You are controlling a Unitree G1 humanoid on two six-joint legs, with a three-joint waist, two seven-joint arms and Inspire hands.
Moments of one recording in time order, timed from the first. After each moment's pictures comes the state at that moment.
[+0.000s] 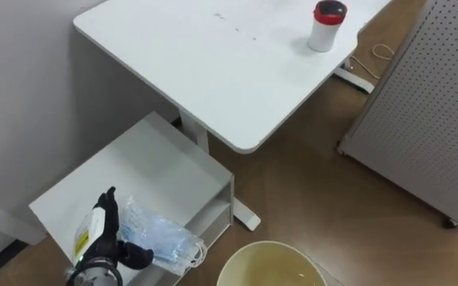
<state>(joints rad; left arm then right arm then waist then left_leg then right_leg) -0.41 0.26 -0.16 1.11 0.35 -0.16 0.48 -0.26 -0.27 0.33 1.33 0.46 -0.10 0.17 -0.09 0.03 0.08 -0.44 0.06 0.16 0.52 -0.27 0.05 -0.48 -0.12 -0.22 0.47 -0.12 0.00</state>
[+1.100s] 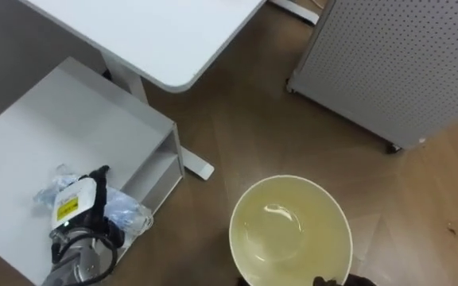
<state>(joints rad) -0.64 0.38 -0.30 1.28 0.51 -0.10 0.56 -0.27 -0.32 0.38 1.21 0.82 -0.11 0.17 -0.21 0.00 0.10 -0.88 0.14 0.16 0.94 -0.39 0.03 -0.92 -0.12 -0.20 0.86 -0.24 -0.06</state>
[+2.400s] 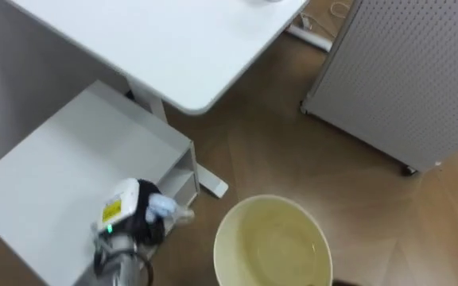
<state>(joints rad) -0.48 0.18 -0.41 1.13 0.48 -0.16 0.55 -0.25 -0.28 0.45 1.23 0.77 -0.16 0.14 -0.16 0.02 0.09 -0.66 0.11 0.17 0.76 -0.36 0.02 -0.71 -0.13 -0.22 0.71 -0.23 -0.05</state>
